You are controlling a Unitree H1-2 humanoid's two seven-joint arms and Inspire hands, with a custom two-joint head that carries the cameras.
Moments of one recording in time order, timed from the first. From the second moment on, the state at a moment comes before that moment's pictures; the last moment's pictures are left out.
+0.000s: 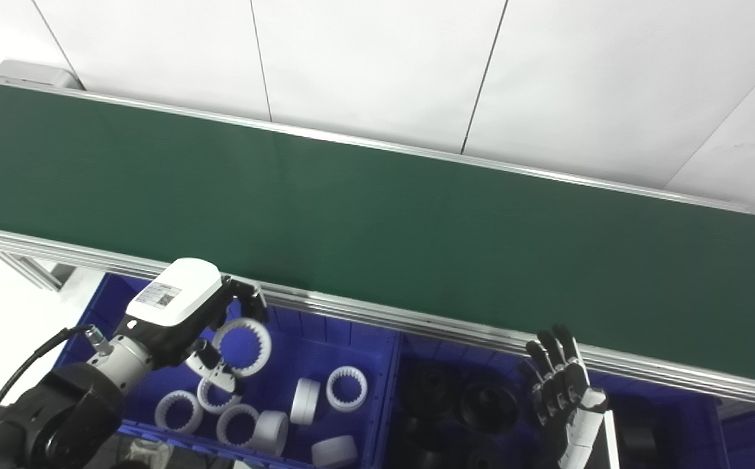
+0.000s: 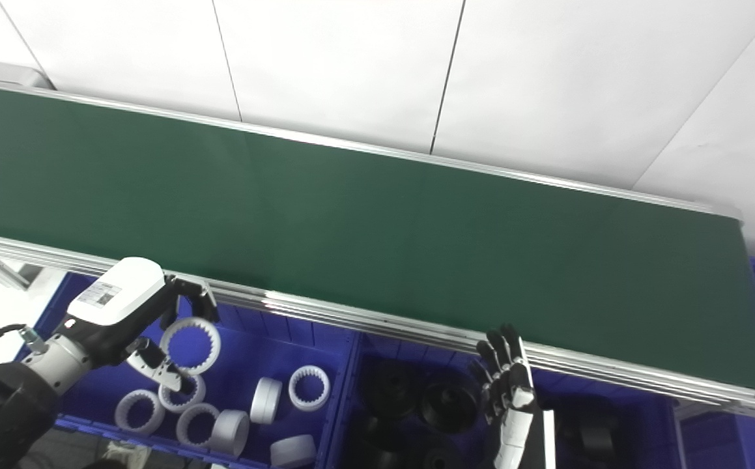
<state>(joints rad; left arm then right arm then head) 0.21 0.52 -0.18 -0.40 0.79 -0.08 -0.35 0.62 0.10 0.17 -0.36 0.10 -0.10 -0.08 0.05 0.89</state>
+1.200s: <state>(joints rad) 0.28 0.25 -0.06 -0.66 0.27 0.02 -0.38 0.61 0.11 0.17 -0.36 0.07 -0.08 -0.08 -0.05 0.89</state>
